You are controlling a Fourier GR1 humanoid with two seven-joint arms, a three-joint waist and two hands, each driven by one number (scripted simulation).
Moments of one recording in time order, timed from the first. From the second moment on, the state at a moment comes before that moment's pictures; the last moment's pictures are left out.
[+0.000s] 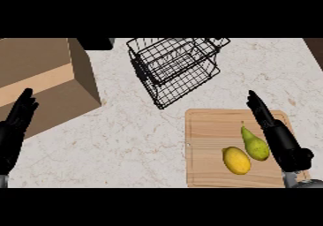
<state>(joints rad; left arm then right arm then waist) 0.05 0.53 -0.06 -1.67 0.17 0.21 0.09 -0.03 -0.43 0.27 -1.61 -0.13 -0.12 -0.07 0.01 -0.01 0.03</state>
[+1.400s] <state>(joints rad) -0.16 0.28 -0.21 -1.52 0.29 0.11 0.21 0.15 -0.79 0.12 -1.79 0.22 -0.13 0.13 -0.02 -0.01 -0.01</state>
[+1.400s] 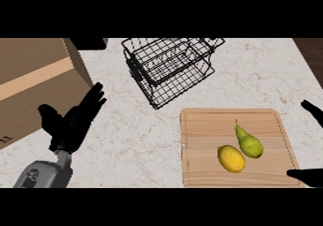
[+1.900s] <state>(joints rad) -0.20 0.25 -0.21 -1.45 0.28 0.07 0.18 -0.05 -0.74 0.36 -2.07 0.41 0.04 0.85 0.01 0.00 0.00</state>
